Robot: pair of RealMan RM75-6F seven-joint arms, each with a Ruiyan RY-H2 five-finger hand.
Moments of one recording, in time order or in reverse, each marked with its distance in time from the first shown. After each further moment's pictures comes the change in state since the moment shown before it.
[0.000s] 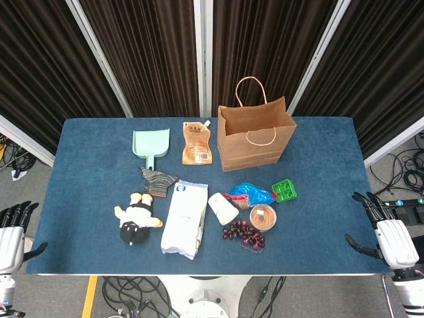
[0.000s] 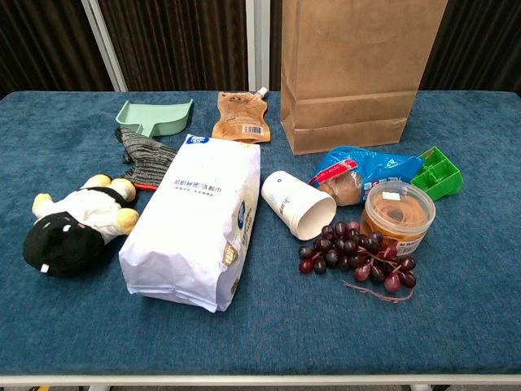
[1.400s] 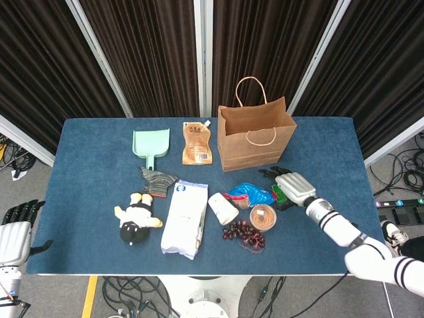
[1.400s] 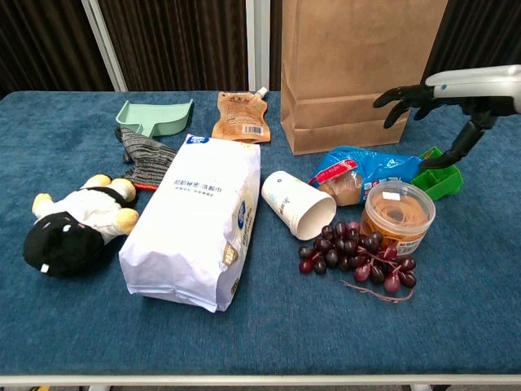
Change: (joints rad) left arm -0.041 -0.037 -0.017 0.063 -0.064 -0.111 -0.036; right arm 0.644 -0.183 0.171 0.096 0.331 -0.934 -0.177
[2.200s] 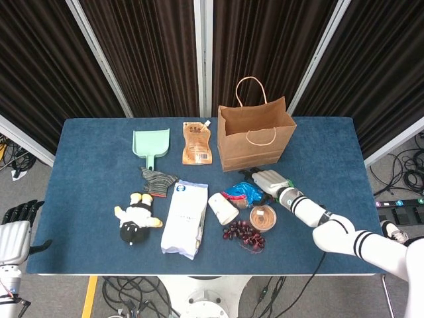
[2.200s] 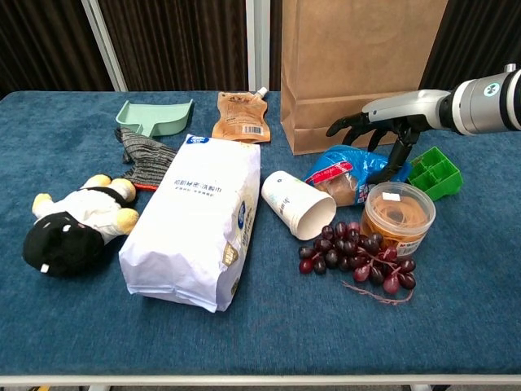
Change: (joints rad) left arm -0.005 -0.008 -0.003 0.019 -0.021 -0.018 -0.013; right arm 0.192 -0.186 0.001 0.234 0.101 -0.231 0.042
